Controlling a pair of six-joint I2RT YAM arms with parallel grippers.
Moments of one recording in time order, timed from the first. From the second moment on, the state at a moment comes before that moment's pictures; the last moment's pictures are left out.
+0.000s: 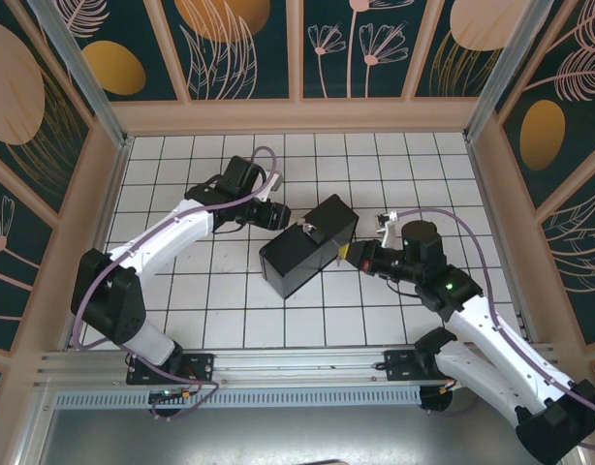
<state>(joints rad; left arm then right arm) -0.55 1.58 1.27 -0.59 0.26 -0.23 0.56 0.74 0.59 -0.31 -0.50 0.91</state>
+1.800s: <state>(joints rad) -0.65 1.48 1.14 -0.23 0.33 0.03 0.38 1.01 0.53 0.00 -0.91 0.97</state>
